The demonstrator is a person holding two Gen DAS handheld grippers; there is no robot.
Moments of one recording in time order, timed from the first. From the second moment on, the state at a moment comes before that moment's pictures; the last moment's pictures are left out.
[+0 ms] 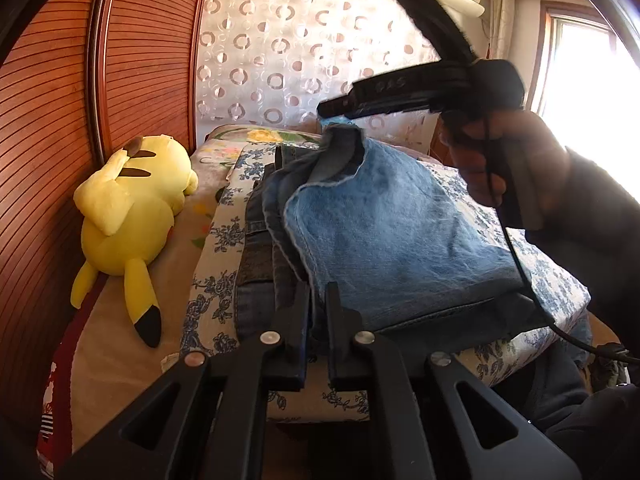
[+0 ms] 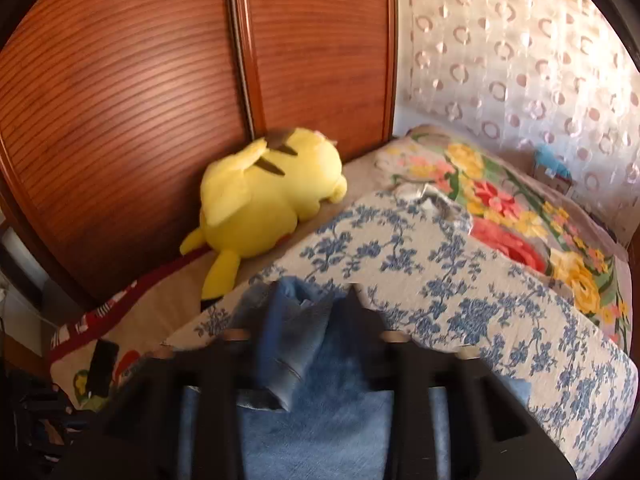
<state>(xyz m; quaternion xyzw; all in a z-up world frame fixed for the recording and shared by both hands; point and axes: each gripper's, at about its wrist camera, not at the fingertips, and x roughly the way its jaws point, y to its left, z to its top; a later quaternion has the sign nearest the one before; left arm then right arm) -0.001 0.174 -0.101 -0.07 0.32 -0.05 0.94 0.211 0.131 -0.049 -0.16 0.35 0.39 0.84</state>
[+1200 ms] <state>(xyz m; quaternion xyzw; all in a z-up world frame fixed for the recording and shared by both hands) 0.037 0.125 -0.093 -0.04 0.33 -0.07 0.94 0.103 -0.086 -0.091 -0.11 0.34 0.32 0.88</state>
